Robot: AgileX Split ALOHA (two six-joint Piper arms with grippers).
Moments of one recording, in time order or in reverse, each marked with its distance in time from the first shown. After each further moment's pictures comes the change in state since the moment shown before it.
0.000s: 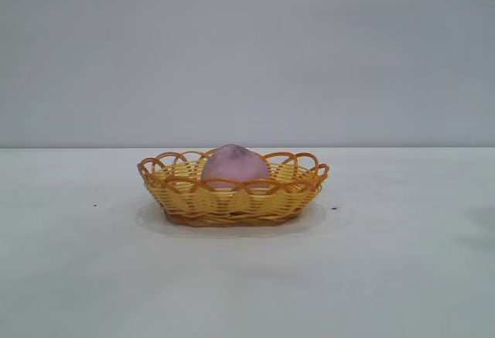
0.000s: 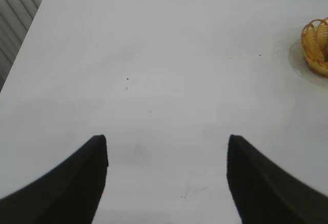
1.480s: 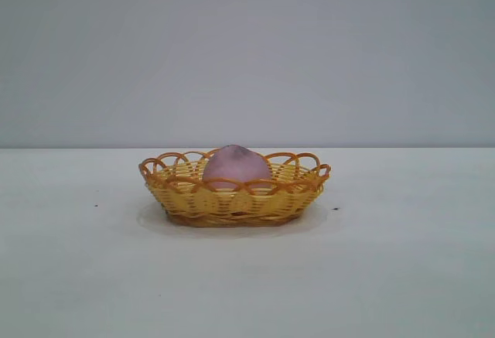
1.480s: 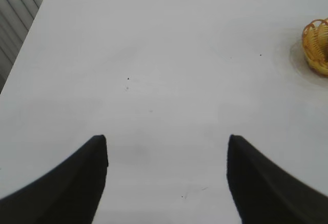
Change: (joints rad) left arm 0.000 0.000 0.000 0.000 0.000 0.000; right arm 0.000 -1.156 1.046 -0.026 -0.117 0.001
